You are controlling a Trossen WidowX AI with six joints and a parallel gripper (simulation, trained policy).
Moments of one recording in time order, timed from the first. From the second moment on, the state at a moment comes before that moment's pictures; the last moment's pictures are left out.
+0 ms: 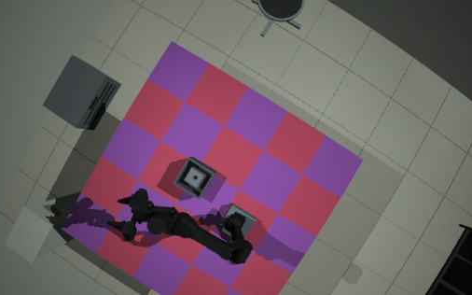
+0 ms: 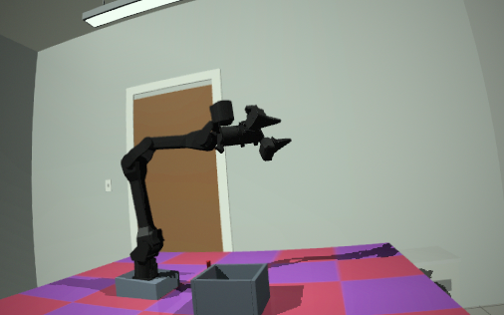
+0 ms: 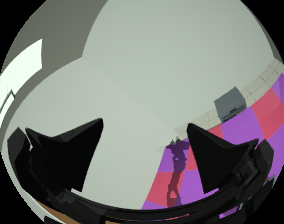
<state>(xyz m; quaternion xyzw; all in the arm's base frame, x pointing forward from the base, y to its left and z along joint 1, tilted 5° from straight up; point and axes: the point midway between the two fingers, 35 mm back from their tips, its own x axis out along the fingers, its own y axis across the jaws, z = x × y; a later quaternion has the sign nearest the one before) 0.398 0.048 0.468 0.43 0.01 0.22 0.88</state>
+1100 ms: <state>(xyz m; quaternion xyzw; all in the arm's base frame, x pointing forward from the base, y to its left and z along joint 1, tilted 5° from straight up) 0.300 0.116 0.201 0.42 0.47 -0.08 0.77</state>
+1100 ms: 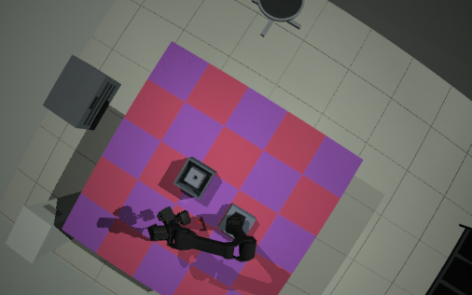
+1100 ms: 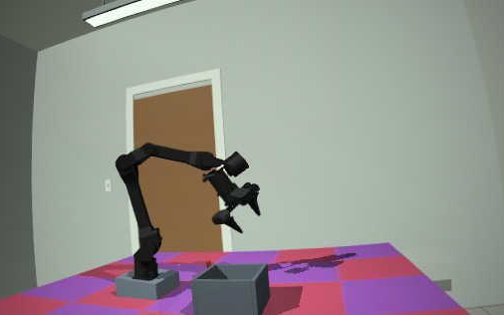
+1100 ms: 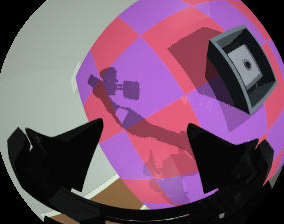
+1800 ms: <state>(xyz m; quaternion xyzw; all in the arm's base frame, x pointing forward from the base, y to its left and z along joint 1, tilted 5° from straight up) 0.201 0.100 0.097 0.35 0.60 -0.30 0.66</state>
